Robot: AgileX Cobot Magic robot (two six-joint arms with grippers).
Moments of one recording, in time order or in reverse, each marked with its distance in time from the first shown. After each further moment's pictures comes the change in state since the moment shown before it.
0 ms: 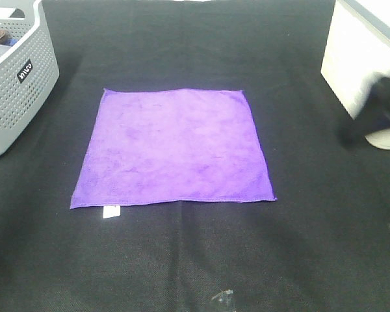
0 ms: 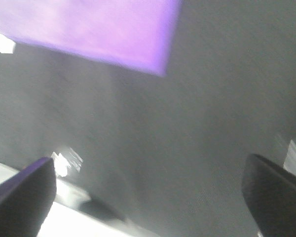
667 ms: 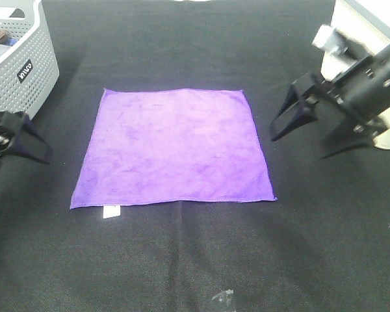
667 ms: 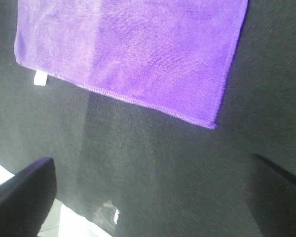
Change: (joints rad) left arm 0.000 0.454 -0.037 -0.304 -0.232 0.326; right arm 0.000 0.437 -0.134 0.252 -0.030 -0.120
